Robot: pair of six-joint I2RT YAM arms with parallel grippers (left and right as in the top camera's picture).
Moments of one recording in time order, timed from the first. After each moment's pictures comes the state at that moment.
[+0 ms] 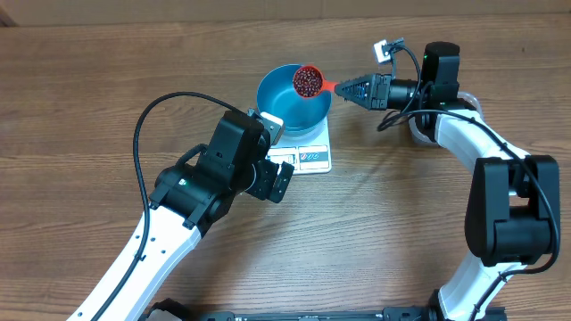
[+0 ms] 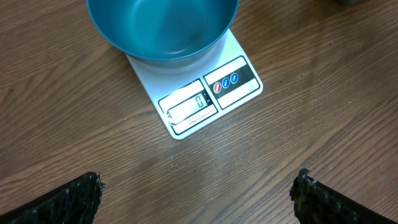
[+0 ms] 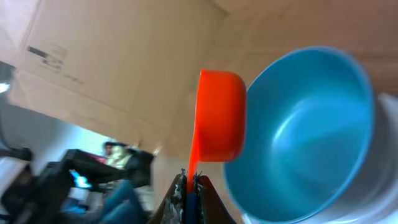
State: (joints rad) left arm -0.53 1.27 1.14 -0.80 0.01 -0.07; right arm 0.03 1.95 1.23 0.20 -1.27 0.48
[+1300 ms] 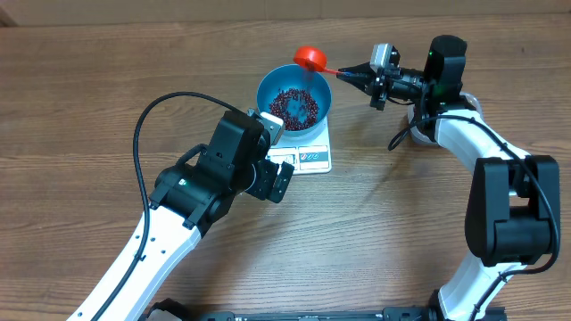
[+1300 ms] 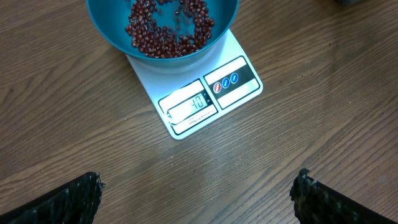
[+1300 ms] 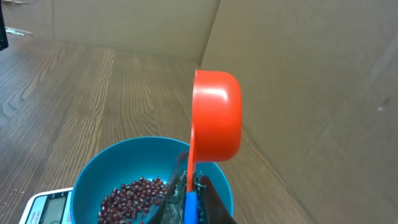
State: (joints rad) left arm -0.53 1.27 1.14 -0.80 0.01 -0.07; right arm 0.04 1.95 1.23 0.44 -1.21 -0.56
